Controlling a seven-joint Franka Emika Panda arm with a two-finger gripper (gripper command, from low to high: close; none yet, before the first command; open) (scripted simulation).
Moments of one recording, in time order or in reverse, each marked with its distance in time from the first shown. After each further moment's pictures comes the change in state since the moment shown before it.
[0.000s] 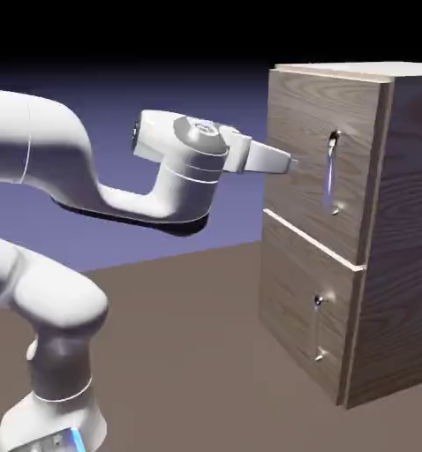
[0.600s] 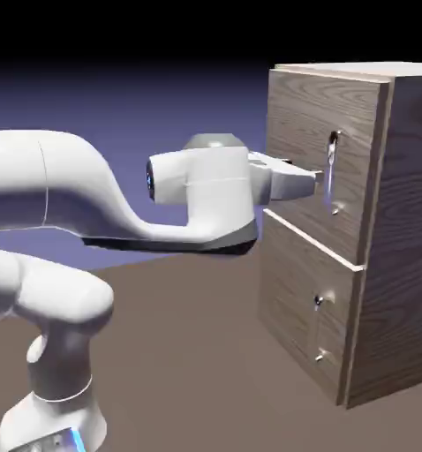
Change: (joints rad) arm 0.206 -0.123 -0.259 0.094 -0.783 -0.027 0.588
